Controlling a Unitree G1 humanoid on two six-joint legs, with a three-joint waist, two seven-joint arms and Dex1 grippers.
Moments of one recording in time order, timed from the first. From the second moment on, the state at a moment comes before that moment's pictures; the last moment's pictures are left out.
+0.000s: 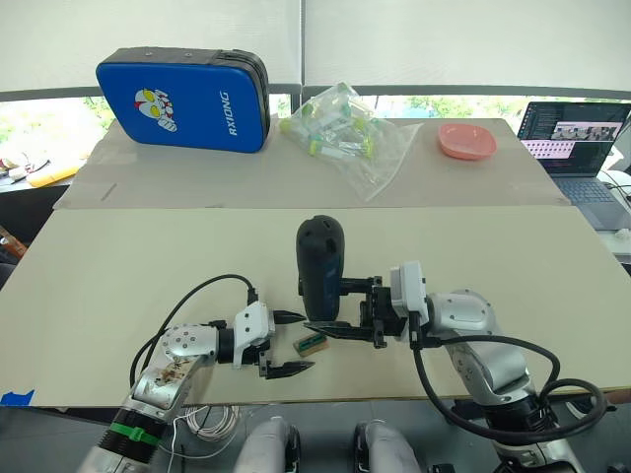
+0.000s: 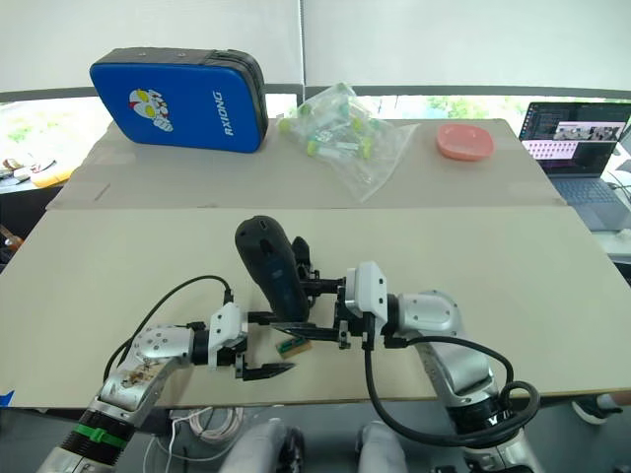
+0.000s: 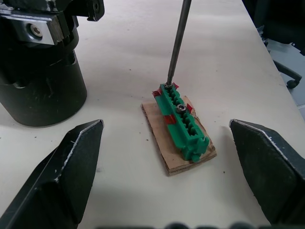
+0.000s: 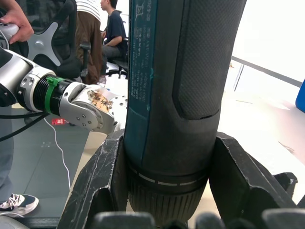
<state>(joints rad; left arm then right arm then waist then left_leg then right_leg) -0.16 0.53 -0.22 -0.01 -0.22 0.02 -1.12 -0.30 -0.40 0.20 -0.33 0.42 0.13 1.09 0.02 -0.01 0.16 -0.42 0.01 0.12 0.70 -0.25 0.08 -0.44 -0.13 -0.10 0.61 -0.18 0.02</state>
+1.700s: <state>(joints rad) -0.08 0.67 0.02 -0.22 -0.55 0.21 -1.16 -0.38 -0.52 0.02 -0.49 0.73 0.32 1.02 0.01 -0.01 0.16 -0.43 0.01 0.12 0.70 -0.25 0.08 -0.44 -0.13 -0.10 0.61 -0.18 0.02</state>
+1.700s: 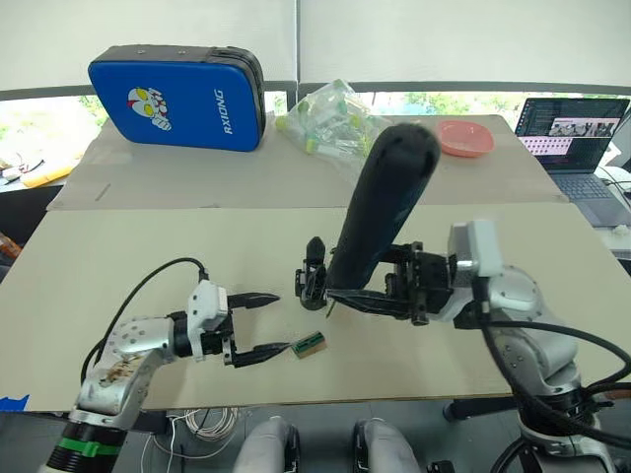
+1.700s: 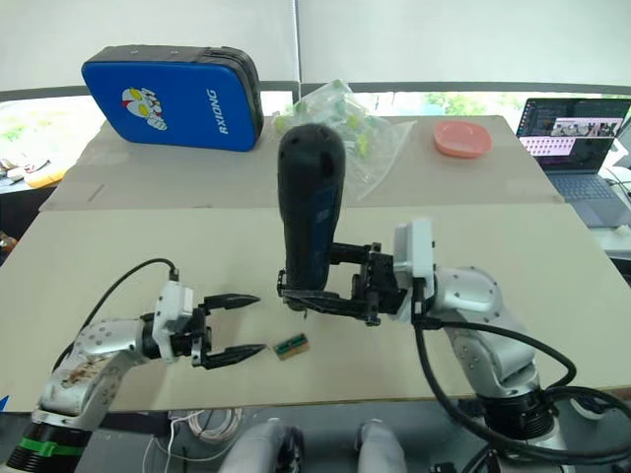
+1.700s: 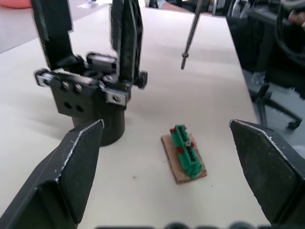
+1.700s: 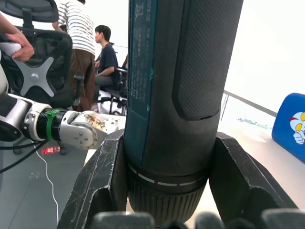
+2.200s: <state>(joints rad) -0.19 0.71 0.07 -0.26 -0.67 0.37 -1.15 -0.54 -0.59 -0.07 -0.36 0.83 0.42 1.00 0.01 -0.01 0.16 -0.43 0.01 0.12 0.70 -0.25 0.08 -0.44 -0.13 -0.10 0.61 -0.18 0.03</state>
